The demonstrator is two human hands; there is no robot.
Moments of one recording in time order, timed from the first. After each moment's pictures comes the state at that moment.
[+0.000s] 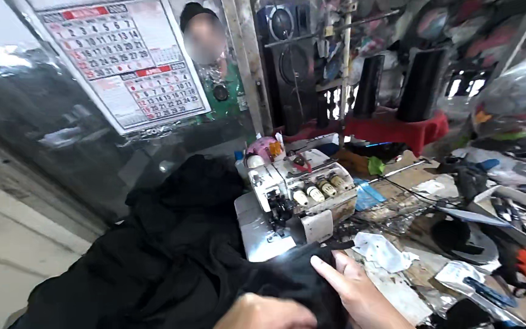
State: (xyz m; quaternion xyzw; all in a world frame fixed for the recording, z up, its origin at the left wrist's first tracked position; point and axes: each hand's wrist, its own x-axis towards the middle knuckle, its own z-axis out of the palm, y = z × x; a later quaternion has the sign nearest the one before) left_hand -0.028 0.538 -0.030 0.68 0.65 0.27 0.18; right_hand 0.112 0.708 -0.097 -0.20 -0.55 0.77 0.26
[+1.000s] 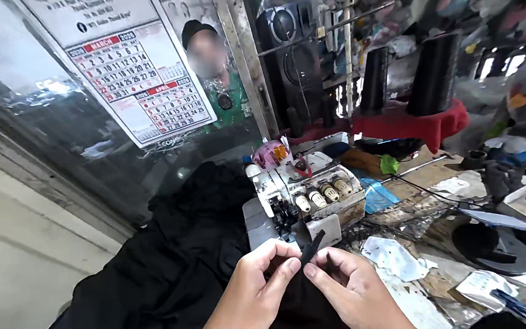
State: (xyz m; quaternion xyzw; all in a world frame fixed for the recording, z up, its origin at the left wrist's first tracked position) left_hand -0.044 0.587 -0.021 0.56 0.67 0.47 0.15; right_hand 0.106 0.718 -0.084 -0.10 -0.68 0.63 0.36
